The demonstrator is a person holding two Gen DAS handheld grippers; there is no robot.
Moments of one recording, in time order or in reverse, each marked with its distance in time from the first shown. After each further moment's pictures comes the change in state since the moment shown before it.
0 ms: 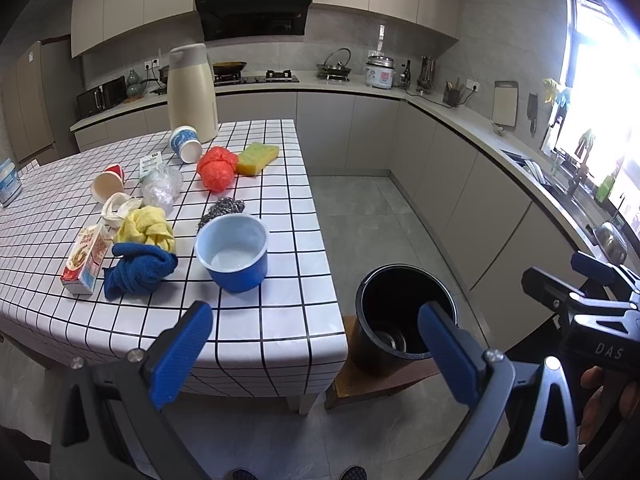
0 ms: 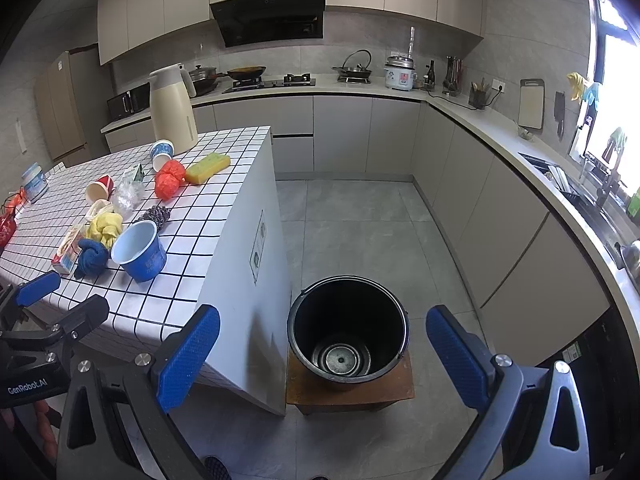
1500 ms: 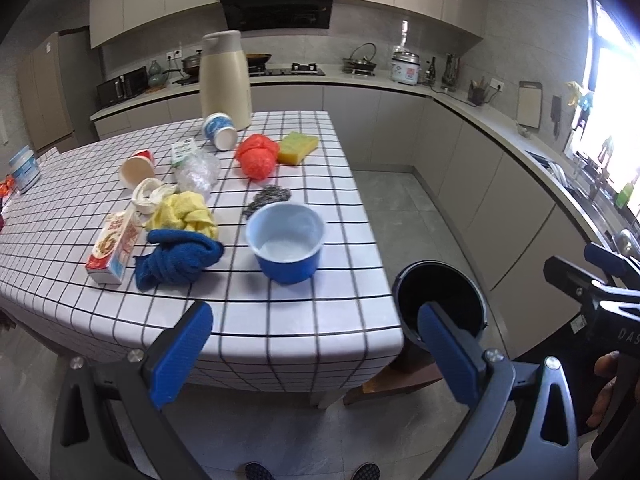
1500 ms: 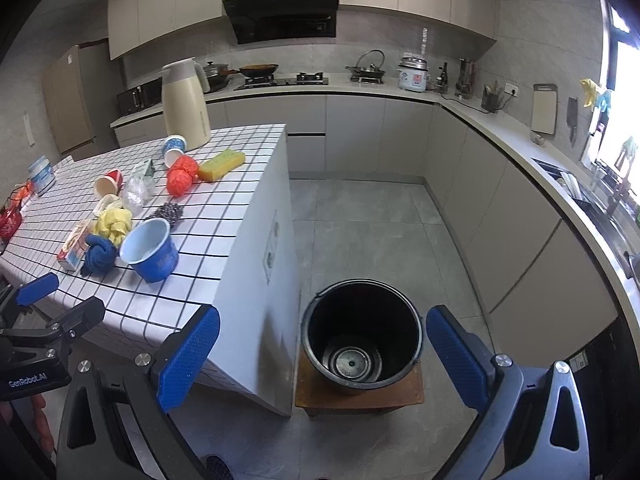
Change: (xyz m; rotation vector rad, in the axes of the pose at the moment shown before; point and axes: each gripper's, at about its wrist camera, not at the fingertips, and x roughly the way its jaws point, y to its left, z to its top) left arm 0.007 0.048 -0.005 -0.043 0.024 0.079; right arm 0.016 0.025 0.007 -0.032 -0.005 0.061
